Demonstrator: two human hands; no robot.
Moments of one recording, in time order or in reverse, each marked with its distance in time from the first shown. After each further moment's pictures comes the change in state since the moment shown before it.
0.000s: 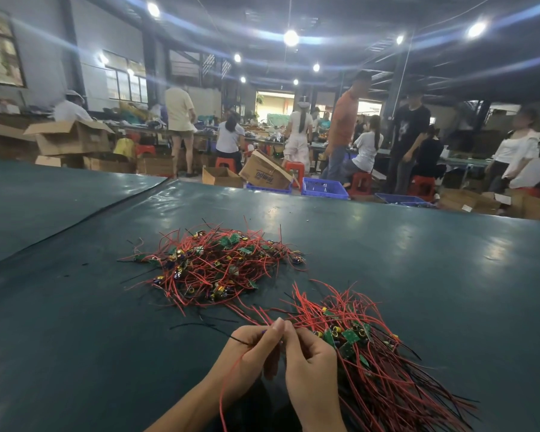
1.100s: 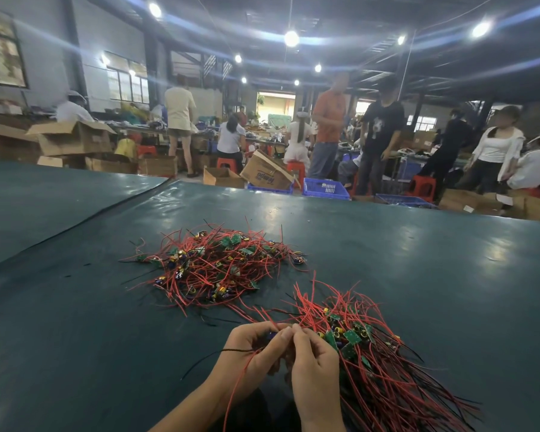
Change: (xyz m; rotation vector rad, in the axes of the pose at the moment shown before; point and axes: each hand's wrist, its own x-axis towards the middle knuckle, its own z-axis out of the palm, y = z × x) left_hand -0.002 0.007 0.002 0.095 0.043 0.095; right_hand -0.003 -0.010 -0.001 0.077 -0.004 0.088
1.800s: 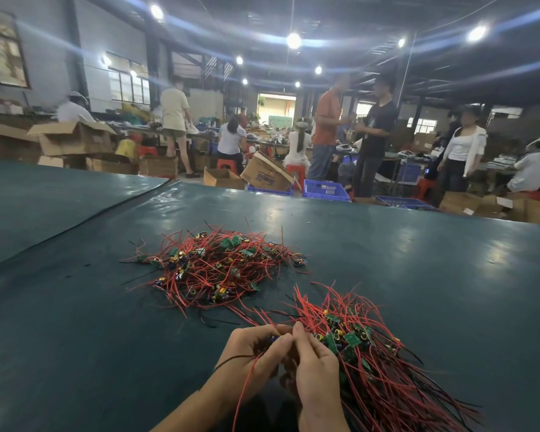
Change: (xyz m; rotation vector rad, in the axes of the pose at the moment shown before) left_hand 0.000 0.002 0.001 0.079 0.015 0.048; right_hand 0.005 -0.003 0.004 0.214 0.053 0.222
